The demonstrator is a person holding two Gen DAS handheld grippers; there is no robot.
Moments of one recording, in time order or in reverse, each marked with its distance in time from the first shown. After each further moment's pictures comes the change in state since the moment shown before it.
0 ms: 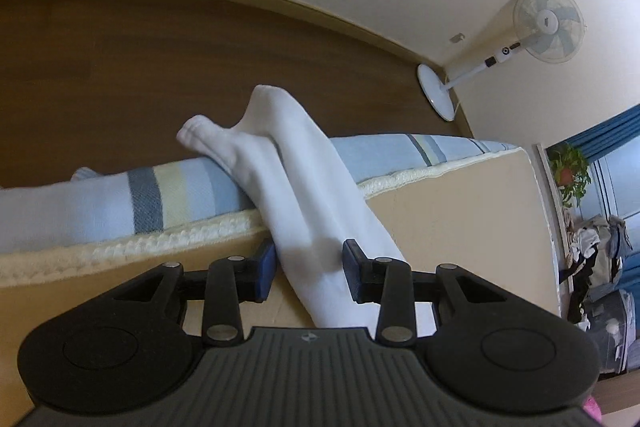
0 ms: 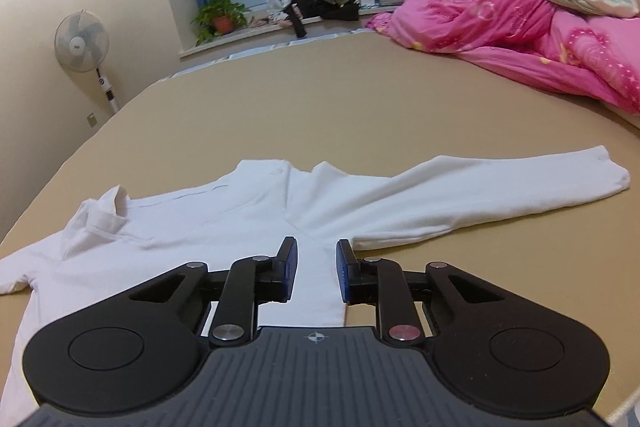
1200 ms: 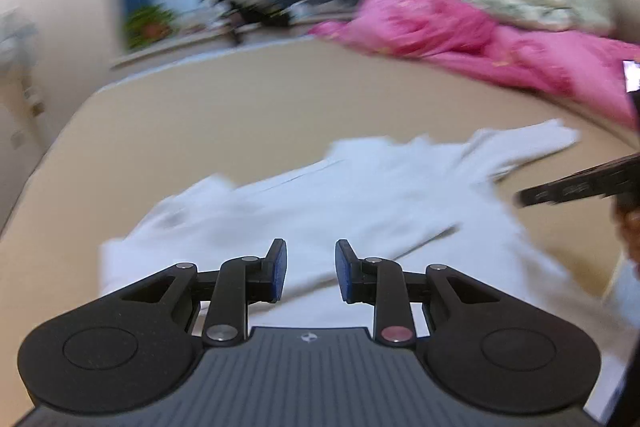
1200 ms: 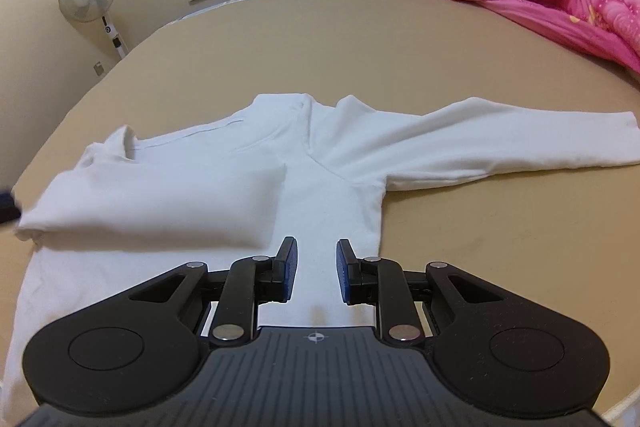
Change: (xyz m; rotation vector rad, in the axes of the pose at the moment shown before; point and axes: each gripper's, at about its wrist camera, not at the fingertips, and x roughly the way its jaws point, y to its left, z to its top) left arm -0.172 -0.190 -0.433 1.544 0.003 -0.495; right arm 0.021 0.016 -0.013 -0.018 0.182 0.038
